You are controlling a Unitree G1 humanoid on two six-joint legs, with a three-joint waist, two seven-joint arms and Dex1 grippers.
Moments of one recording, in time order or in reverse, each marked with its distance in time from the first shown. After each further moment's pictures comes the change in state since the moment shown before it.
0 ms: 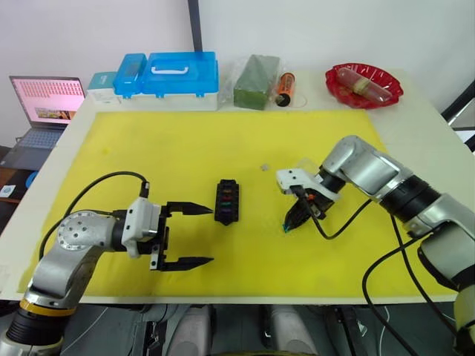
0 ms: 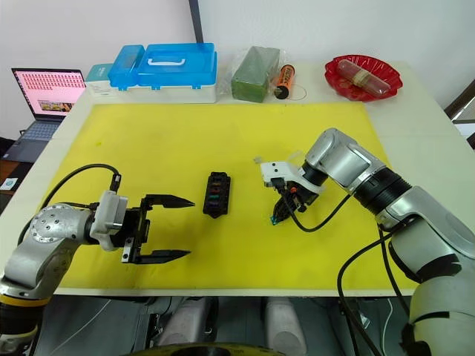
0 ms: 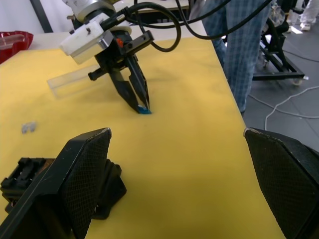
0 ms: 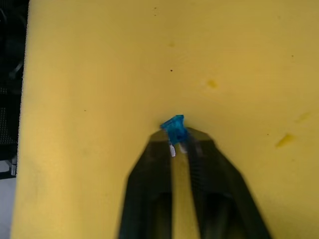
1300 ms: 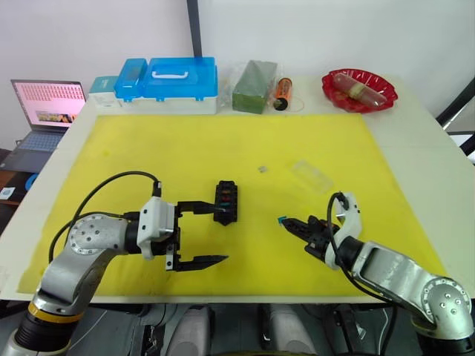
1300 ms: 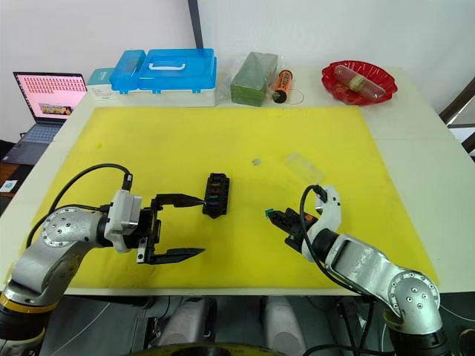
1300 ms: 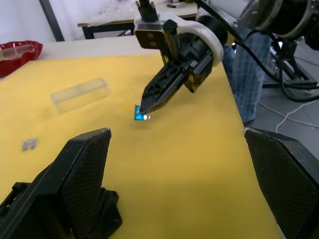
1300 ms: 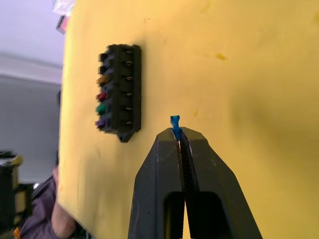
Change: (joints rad) left arm 0.004 -0.035 -0.038 -0.098 0.017 0.097 0.118; right arm 1.104 0.252 -0.940 -0.888 1.730 0.221 -2.304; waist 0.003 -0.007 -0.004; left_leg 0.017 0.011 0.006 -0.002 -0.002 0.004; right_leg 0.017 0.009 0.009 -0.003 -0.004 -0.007
